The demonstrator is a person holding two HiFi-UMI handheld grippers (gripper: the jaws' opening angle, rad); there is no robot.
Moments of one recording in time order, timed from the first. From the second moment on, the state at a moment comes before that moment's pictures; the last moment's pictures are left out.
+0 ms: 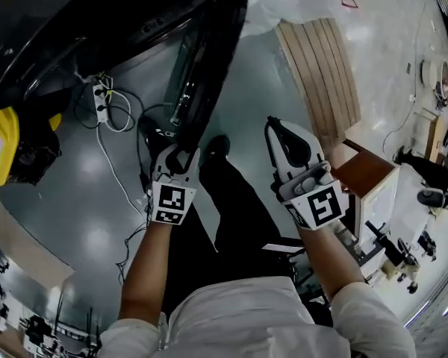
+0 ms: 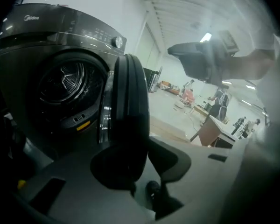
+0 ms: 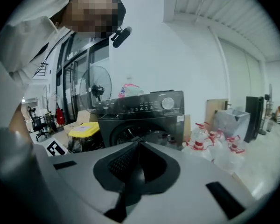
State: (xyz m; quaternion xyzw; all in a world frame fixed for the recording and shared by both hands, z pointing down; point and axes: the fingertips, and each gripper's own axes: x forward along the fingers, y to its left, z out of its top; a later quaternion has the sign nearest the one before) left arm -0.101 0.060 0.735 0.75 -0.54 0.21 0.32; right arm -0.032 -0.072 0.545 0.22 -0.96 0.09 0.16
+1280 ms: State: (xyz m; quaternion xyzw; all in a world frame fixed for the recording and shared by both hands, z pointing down) left arm 0.208 -0.126 0.732 0.74 -0.50 0.11 0.44; right arm 0.351 -0.037 0.562 0.54 -0.83 0.12 0.10
